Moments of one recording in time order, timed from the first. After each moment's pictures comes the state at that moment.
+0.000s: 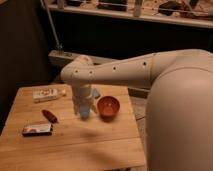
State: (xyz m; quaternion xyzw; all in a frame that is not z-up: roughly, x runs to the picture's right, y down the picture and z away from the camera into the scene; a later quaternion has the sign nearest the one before) arm -0.102 0.101 0.704 -0.26 0.23 0.64 0.68
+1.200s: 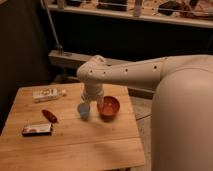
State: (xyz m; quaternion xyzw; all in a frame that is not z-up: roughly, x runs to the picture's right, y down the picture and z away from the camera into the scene) arm -0.064 0.078 0.767 -0.24 0.19 0.66 0.69
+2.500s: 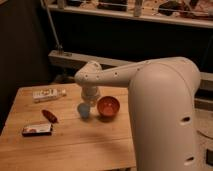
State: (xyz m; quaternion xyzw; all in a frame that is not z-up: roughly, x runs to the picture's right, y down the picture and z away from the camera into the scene) arm -0.083 0.081 0.822 -0.24 0.17 0.64 0.71
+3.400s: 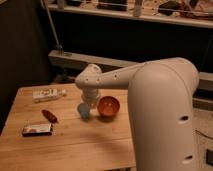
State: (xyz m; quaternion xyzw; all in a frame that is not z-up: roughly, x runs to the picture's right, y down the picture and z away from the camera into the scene) arm -0.081 0.094 0.830 -0.23 0.18 0.62 0.72
